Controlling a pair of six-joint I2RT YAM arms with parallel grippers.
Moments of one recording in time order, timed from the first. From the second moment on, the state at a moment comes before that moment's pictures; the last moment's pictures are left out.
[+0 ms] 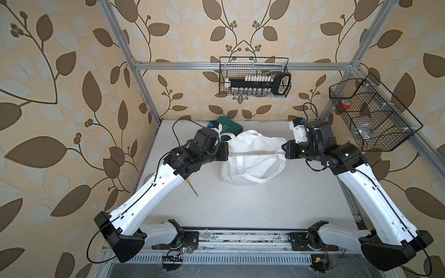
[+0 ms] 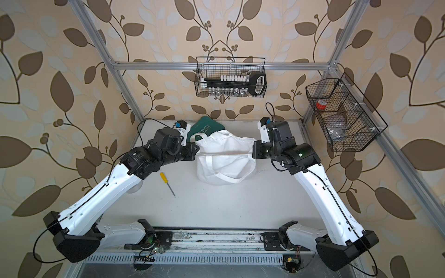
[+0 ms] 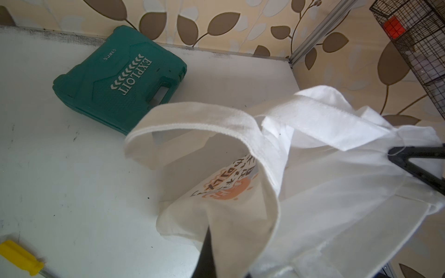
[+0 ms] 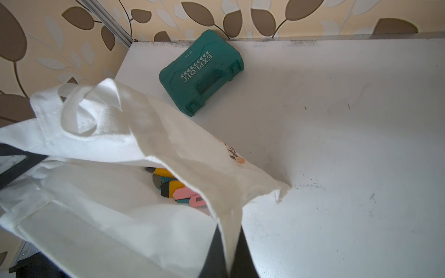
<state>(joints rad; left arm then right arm) -0.63 1.24 1.40 -0.78 -0.05 -0.54 0.40 1.22 1.49 -1.00 -0.04 0.34</state>
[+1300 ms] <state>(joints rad) -0.58 1.26 1.01 -0.76 -0.05 -0.62 0.05 1.26 1.10 -0.36 -0.60 0.06</state>
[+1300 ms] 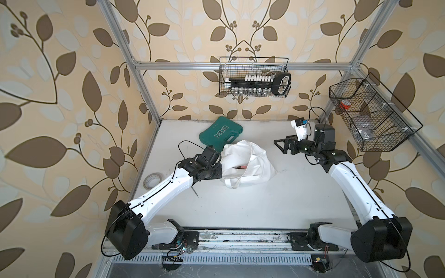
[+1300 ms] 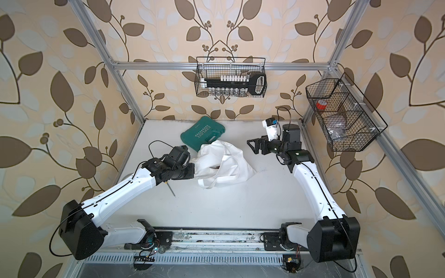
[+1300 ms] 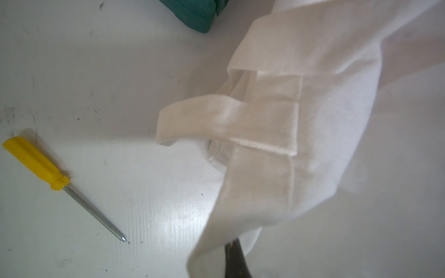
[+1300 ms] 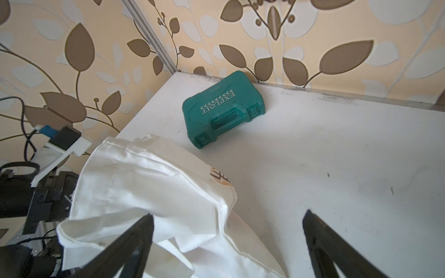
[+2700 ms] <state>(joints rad) -0.63 1.24 0.93 -0.75 -0.05 -0.63 0.60 1.78 1.45 -0.60 -0.44 -0.47</state>
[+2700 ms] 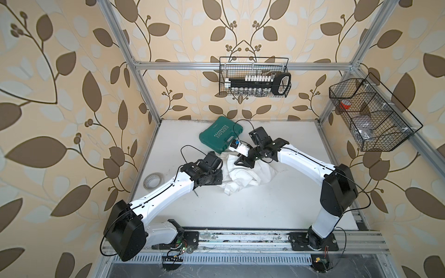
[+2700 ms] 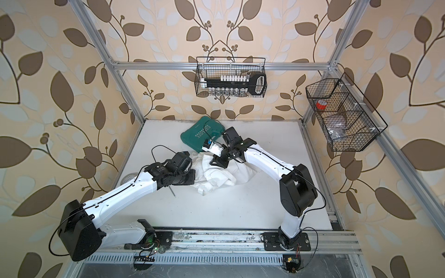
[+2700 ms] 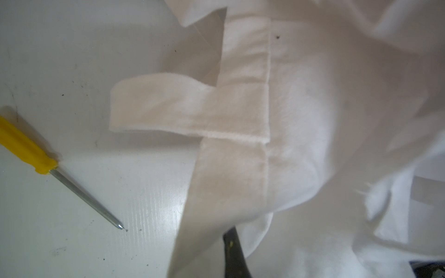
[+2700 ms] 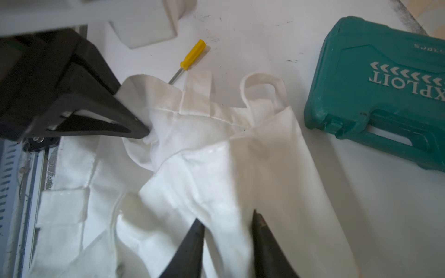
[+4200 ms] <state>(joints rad) -0.33 1.40 1.03 -0.23 -0.02 -0.47 0.19 1.05 0.94 -0.21 -0.51 0.09</state>
